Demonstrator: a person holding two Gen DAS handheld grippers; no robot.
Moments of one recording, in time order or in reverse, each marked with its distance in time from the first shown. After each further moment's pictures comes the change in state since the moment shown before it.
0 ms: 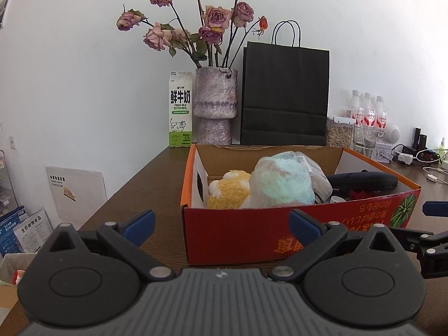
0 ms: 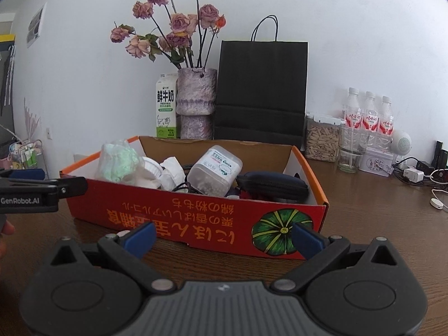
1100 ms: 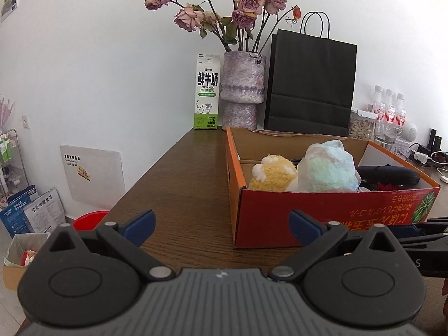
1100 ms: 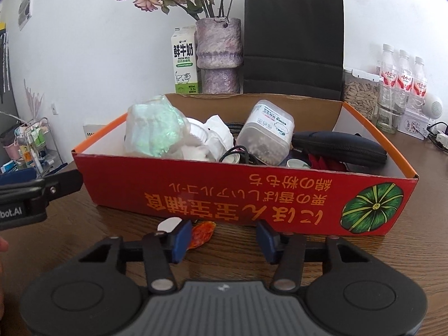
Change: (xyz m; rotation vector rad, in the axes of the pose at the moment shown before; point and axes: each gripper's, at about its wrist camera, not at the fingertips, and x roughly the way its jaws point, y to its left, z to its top) left arm -0.004 0.041 -0.001 -0.056 0.069 0.047; right arm 0.054 0.057 0.008 0.053 0.207 0.059
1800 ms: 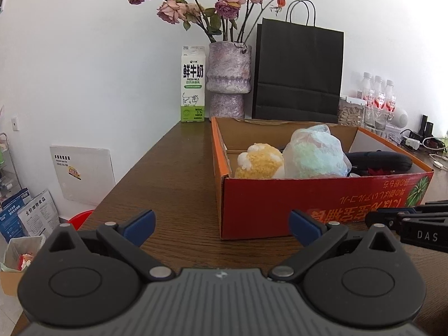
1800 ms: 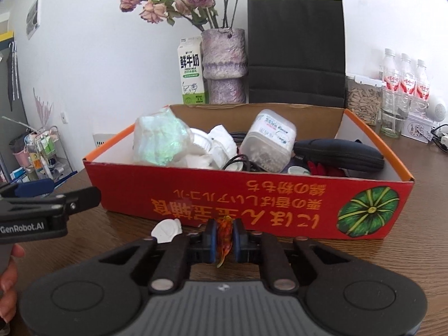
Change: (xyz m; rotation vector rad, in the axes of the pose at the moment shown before) left arm 0.008 -0.012 -0.003 0.052 0.045 -0.041; right arm -0.015 -0.013 -0.002 0.012 -0.050 0.049
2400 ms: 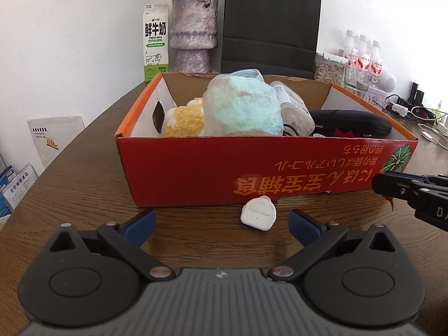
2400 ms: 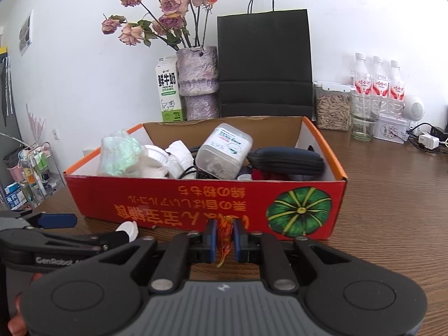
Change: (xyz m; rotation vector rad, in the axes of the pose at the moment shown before) left arm 0.030 -0.069 -0.006 0.007 0.184 -0.036; right arm -0.030 -0.051 -0.008 0.027 -0.061 -0.034
